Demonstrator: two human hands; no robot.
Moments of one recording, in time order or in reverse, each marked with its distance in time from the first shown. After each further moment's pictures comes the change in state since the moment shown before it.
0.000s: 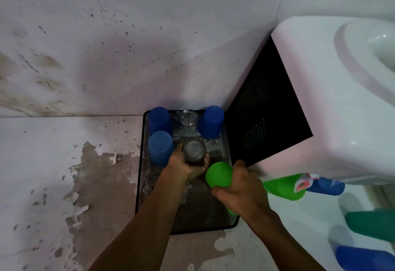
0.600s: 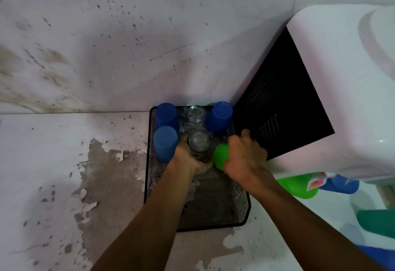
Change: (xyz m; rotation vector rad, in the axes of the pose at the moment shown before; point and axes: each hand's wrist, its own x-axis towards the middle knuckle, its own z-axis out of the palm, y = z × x) left_hand -0.010 0.011 0.004 0.029 0.051 -0.007; right_hand 0.038 -0.045 -0.020 -0.414 0.081 -0.151
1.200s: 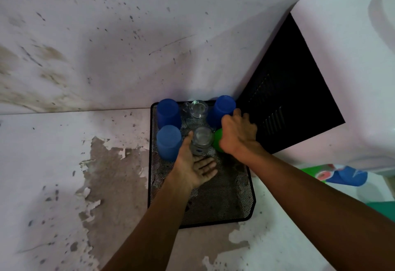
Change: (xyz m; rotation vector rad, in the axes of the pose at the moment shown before) left_hand -0.018 -0.017 -0.026 0.235 0.055 0.080; right_hand 0.053 -0.015 0.009 -0.068 0.065 -0.073
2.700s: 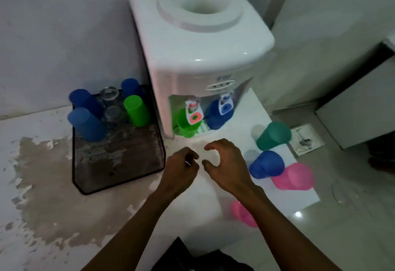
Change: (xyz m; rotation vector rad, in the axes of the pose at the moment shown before) left_hand -0.058 -0.244 0.062 1.430 -0.006 1.034; right_hand -0.239 0.217 0.072 0.678 0.284 -0.012
